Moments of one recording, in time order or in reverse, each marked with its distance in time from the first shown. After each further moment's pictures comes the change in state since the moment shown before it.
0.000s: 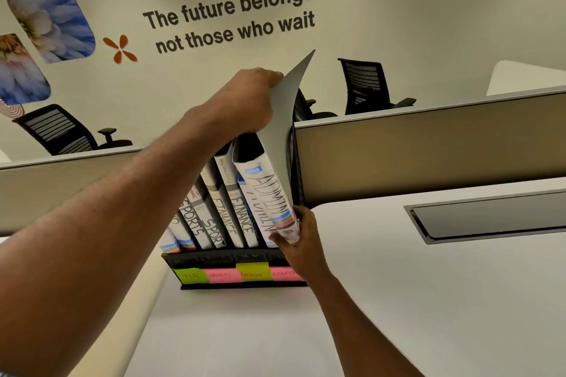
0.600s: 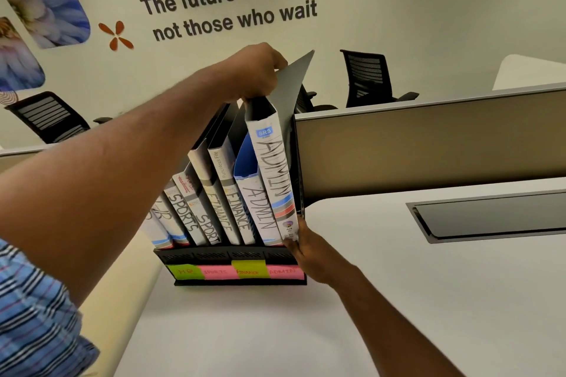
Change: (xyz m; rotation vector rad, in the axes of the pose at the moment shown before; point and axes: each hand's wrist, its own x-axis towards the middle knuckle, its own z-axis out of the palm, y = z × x) left_hand 0.058 -0.011 0.013 -0.053 -0.162 0.042; right_hand 0.005 0.008 -0.034 -0.226 -0.527 0.117
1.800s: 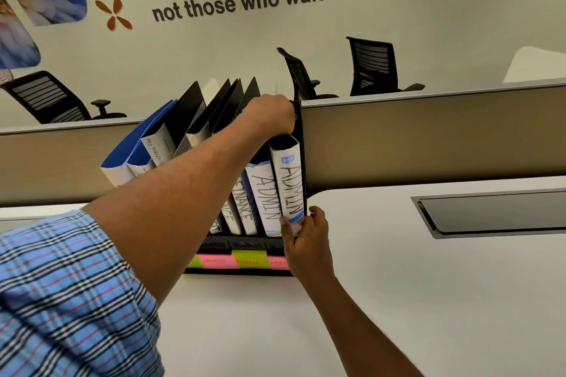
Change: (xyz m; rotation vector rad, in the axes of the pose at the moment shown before) left_hand 0.003 -0.027 0.087 0.304 -0.072 -0.090; right_hand 0.005 -0.009 0.044 -0.101 0.605 0.092
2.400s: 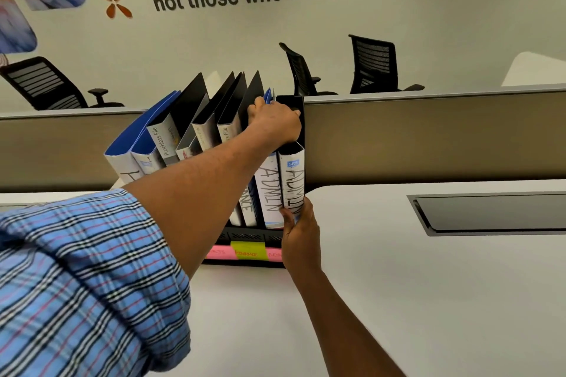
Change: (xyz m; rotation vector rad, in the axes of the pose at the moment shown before) left_hand 0.008 0.001 0.035 0.048 -0.021 -0.138; right_hand -0.005 -0.022 0.007 0.141 0.022 0.122
